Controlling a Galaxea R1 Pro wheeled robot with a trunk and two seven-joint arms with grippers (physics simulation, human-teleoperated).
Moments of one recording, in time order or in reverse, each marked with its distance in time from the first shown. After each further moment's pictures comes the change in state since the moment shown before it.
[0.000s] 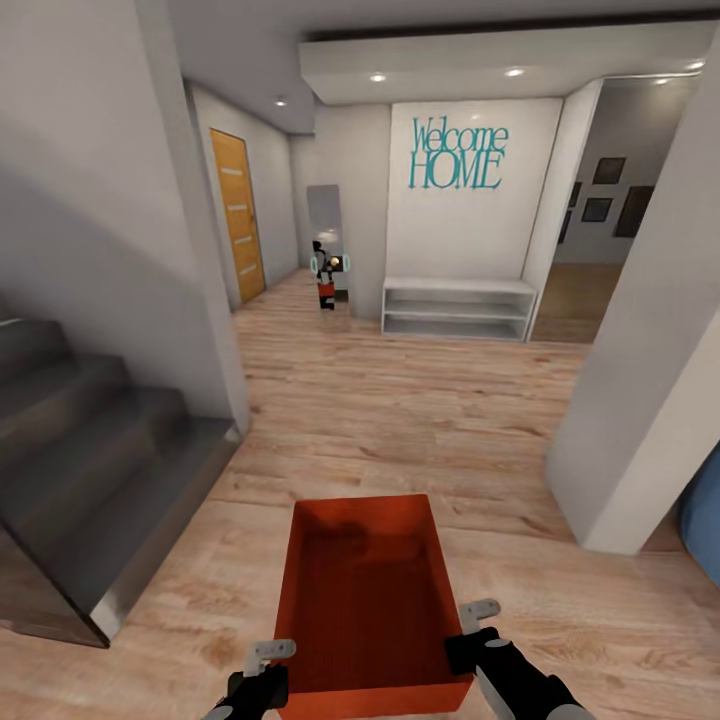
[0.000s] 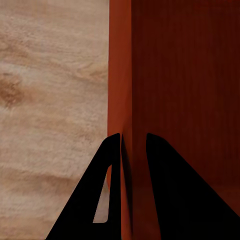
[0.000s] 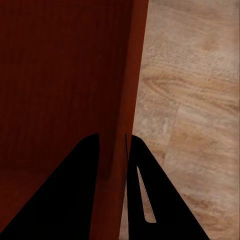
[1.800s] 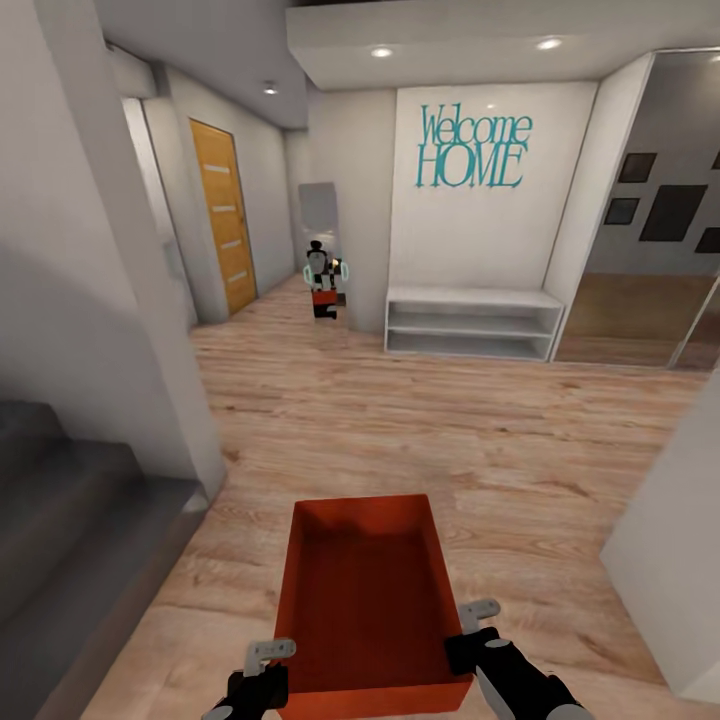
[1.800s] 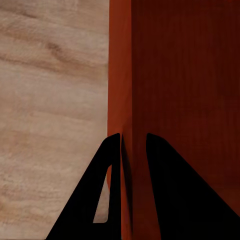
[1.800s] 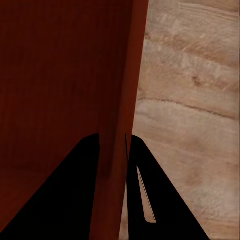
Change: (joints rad) left arm 0.000 0.000 -0.001 -0.001 0.001 0.000 0.000; right arm 0.000 0.000 0.001 0.000 -0.001 -0.001 0.000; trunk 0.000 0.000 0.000
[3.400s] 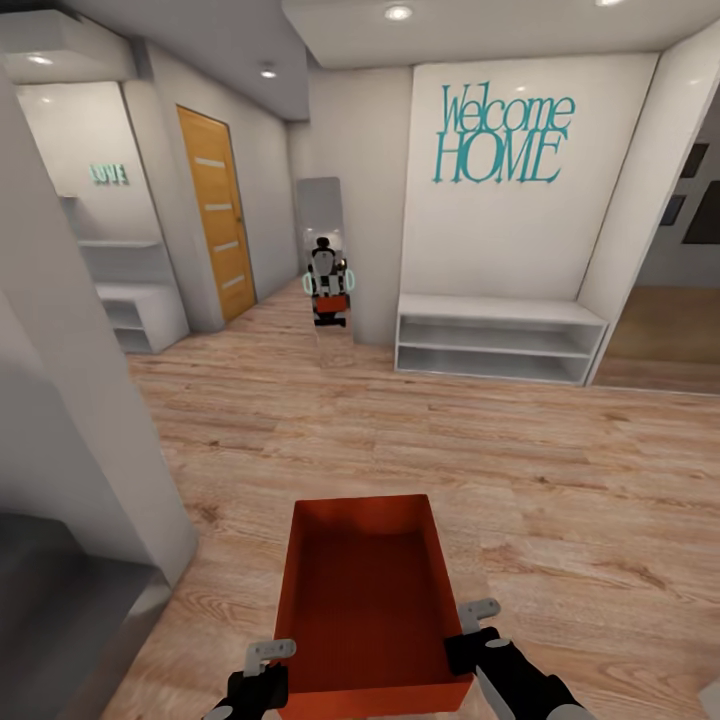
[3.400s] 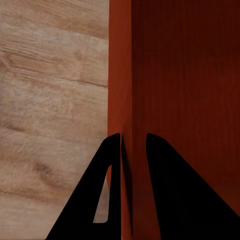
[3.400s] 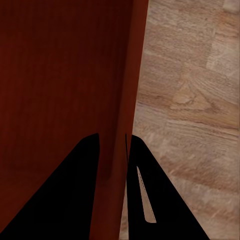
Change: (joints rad) left arm 0.000 -0.001 0.000 0.000 0.000 0.000 0.001; right arm 0.000 -0.001 0.000 0.000 0.000 0.000 0.001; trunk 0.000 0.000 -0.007
